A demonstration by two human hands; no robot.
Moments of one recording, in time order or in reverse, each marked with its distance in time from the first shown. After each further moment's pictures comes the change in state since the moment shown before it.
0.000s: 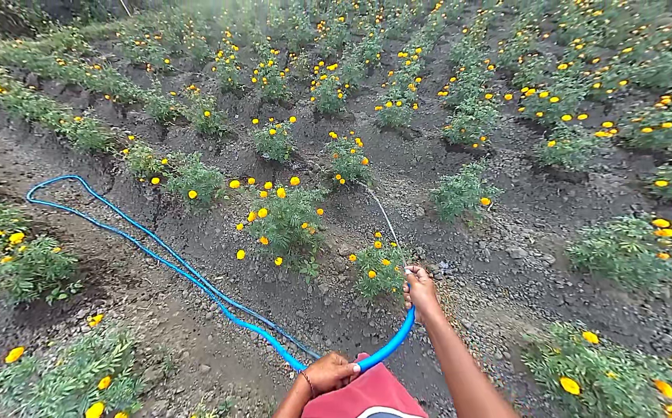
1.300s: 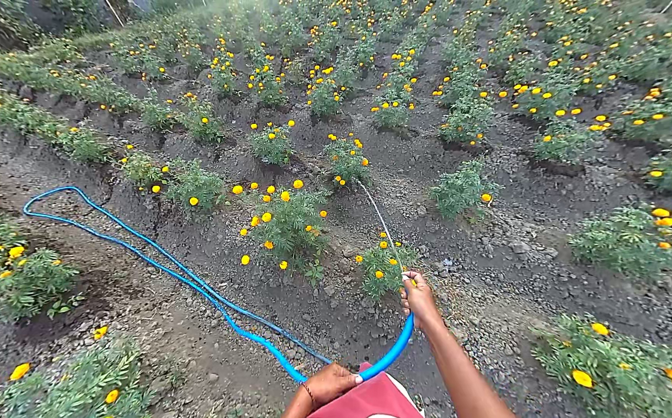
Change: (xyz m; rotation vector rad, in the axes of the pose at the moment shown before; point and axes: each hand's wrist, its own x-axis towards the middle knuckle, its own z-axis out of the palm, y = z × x) left_hand -0.027 -0.019 -0.015 0.108 -0.003 -0.042; right_hand -0.015 0.023 0.026 0.014 -0.010 0.014
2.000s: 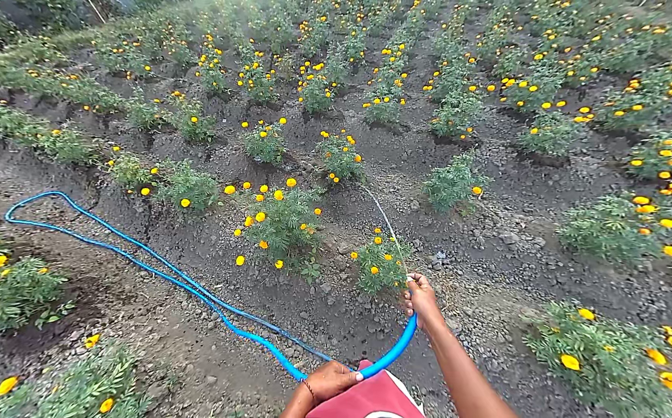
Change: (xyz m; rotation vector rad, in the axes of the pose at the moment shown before) left_hand 0.007 0.002 0.000 0.067 -0.029 -0.033; right_hand -0.001 0.009 -0.018 0.035 0.086 0.046
